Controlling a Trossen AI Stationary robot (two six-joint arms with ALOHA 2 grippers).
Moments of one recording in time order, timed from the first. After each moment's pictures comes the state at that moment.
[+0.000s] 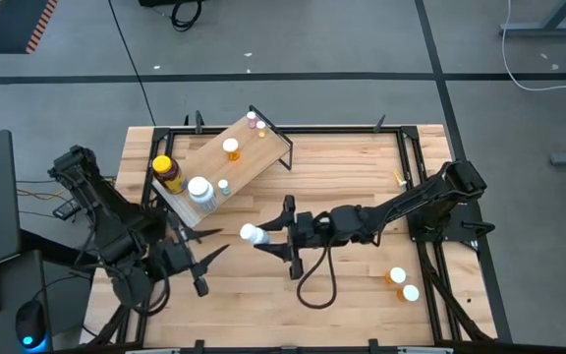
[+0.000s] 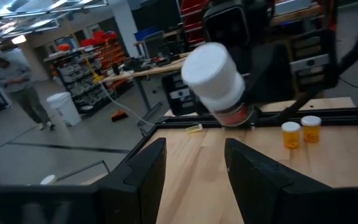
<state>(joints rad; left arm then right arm) -0.92 1.24 1.10 -0.17 -1.38 -0.09 0.33 1.72 1.19 0.74 0.23 0.04</state>
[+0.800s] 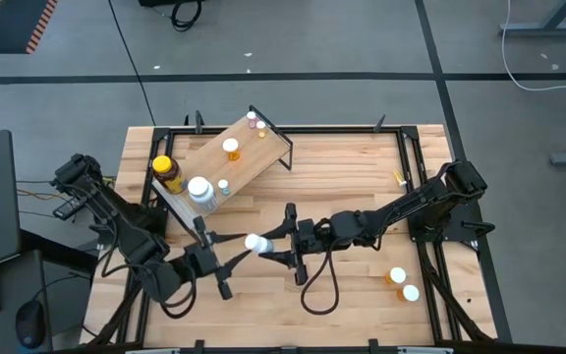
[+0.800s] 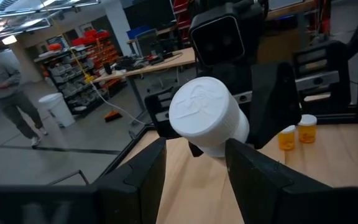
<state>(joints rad) -0.78 1.36 1.10 0.07 -1.23 0.05 0.35 1.72 1.11 0.76 0.20 0.06</state>
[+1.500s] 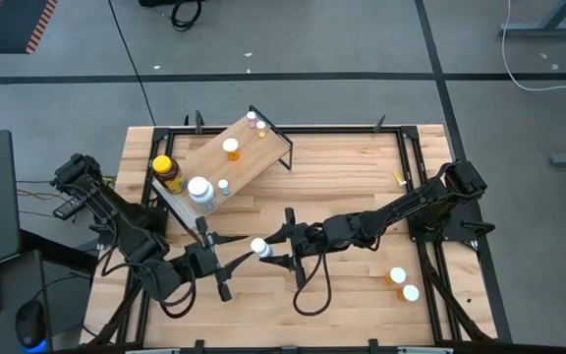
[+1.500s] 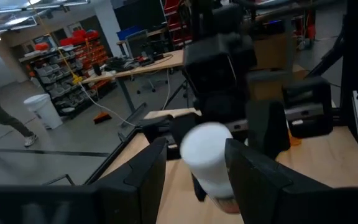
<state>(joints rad) -0.77 1.36 1.10 0.08 -1.18 0.04 0.34 1.72 1.11 0.62 0.19 0.11</state>
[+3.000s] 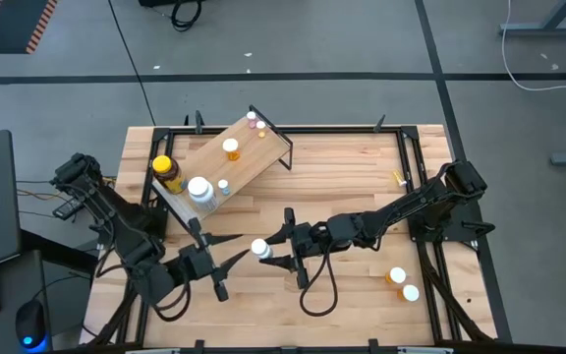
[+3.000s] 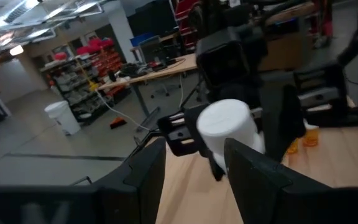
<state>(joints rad) -0.81 1.36 1.10 0.10 -1.27 0.11 0.35 1.72 1.12 0.69 0.16 0.10</state>
